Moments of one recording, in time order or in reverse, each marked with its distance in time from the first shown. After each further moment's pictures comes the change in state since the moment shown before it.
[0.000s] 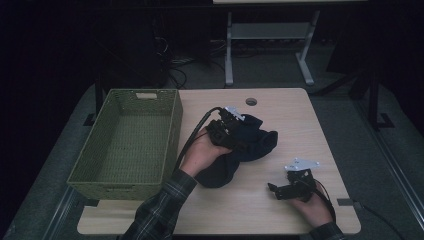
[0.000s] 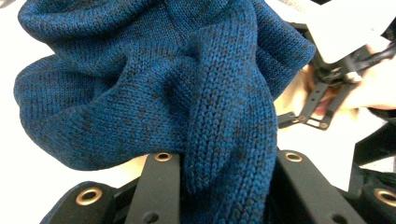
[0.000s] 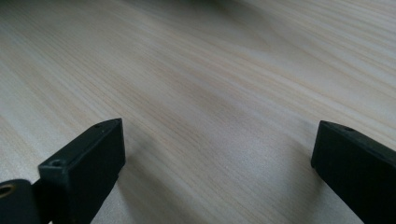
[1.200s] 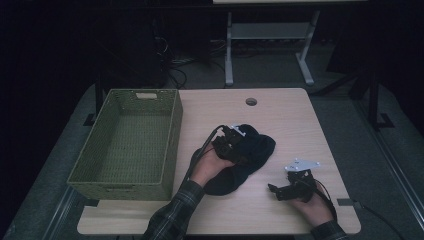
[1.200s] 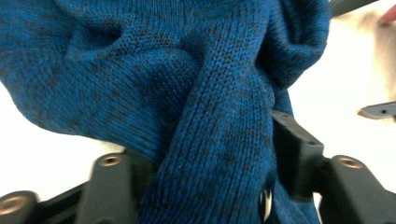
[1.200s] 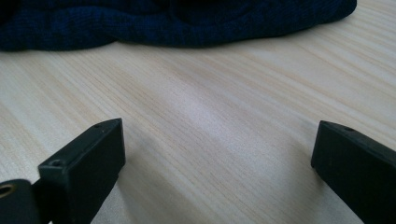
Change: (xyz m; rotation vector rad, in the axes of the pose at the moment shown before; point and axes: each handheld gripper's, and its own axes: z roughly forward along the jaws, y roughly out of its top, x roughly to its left) left arm 0.032 -0.037 0.071 0.079 0.044 -0.059; right arm 0.000 -0.001 -0.001 0.003 0.017 -0.009
